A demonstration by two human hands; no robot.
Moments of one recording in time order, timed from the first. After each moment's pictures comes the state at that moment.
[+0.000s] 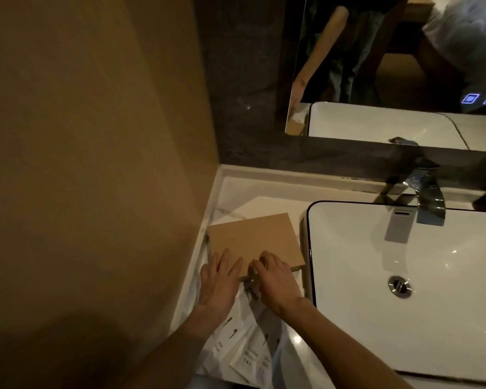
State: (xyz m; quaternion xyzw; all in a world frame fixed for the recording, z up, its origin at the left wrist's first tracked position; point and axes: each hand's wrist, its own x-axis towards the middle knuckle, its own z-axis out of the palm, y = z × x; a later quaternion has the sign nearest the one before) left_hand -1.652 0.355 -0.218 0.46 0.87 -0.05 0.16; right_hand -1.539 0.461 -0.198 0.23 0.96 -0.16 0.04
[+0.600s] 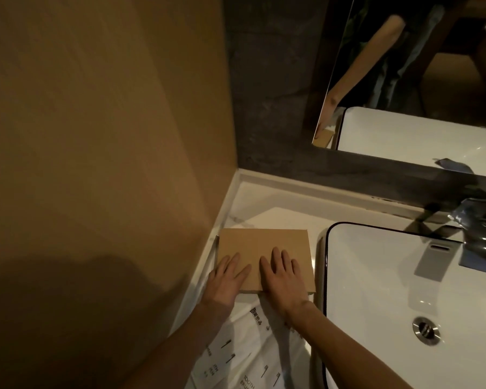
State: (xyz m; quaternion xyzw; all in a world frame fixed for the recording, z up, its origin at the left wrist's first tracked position) left_hand -1.686 0.383 -0.239 0.47 0.86 -0.07 0.19; right_hand -1.574 0.504 -0.218 0.21 0.97 -0.11 0.11
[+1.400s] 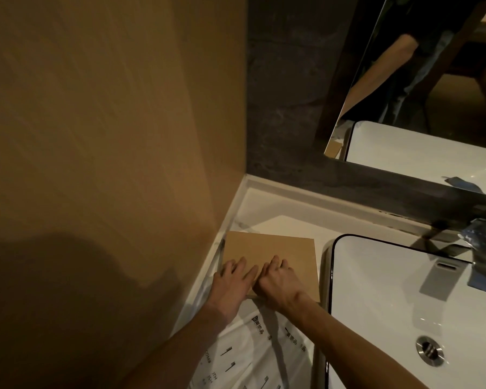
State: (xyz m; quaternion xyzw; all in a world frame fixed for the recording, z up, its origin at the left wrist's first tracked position) left_hand -1.684 0.391 -0.224 0.48 0.87 -0.07 0.13; right_hand -1.609 0.510 -0.215 0.10 0.97 0.01 0.22
